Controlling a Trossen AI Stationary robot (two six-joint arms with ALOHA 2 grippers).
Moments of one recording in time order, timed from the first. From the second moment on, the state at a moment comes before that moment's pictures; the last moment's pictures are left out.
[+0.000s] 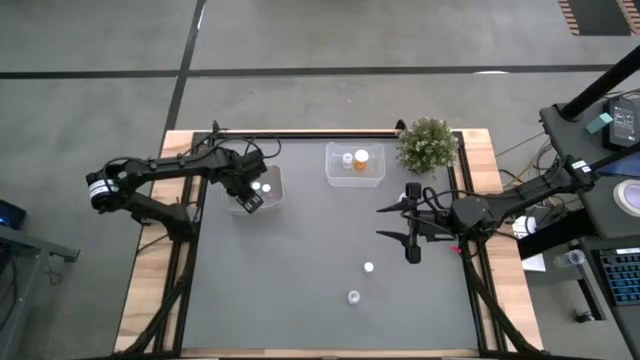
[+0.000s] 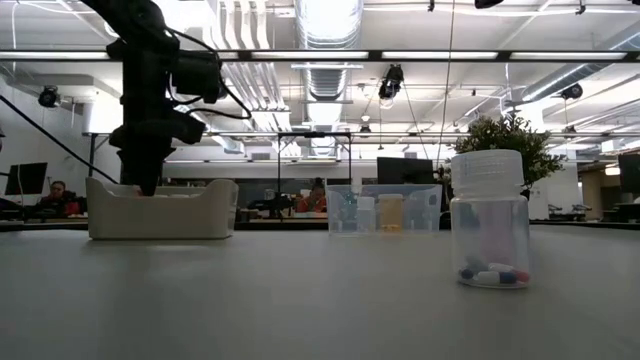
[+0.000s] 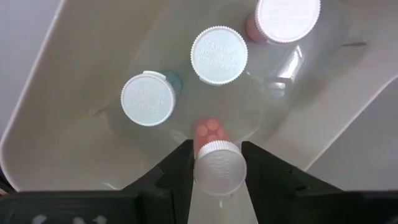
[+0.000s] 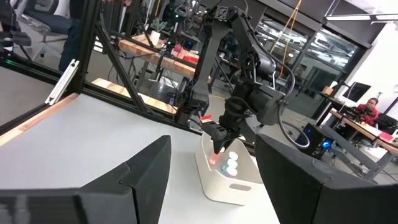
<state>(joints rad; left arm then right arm) 0.47 1.30 0.84 -0.98 -0.08 -0.30 0.35 0.91 0.56 0.35 0.34 -0.40</state>
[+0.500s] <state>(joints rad) 0.47 1.29 0.84 -0.98 -0.08 -0.30 0.35 0.91 0.56 0.35 0.34 -0.40</state>
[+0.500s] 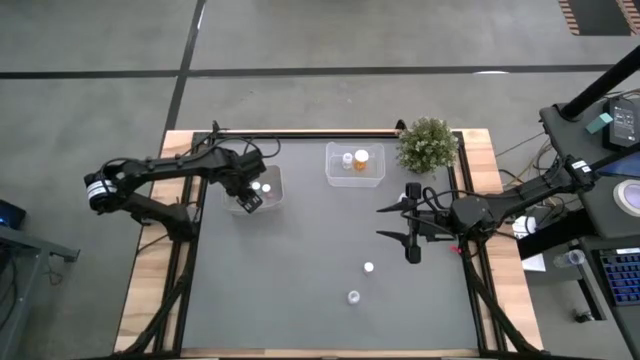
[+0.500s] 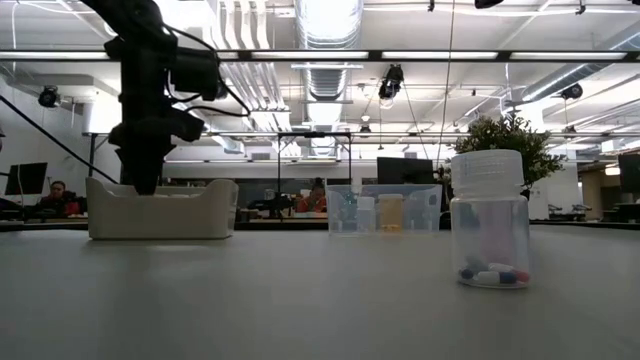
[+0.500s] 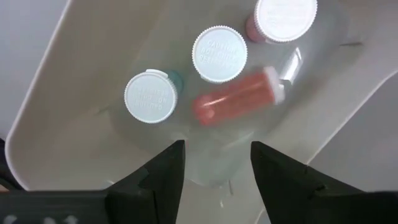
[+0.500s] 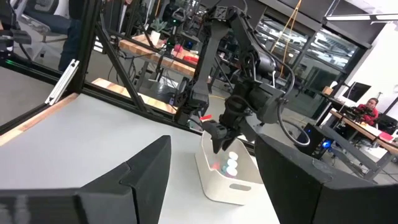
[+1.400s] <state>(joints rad) 0.44 1.30 0.82 -0.88 -0.03 0.22 0.34 0.92 0.55 0.31 0.38 -0.38</state>
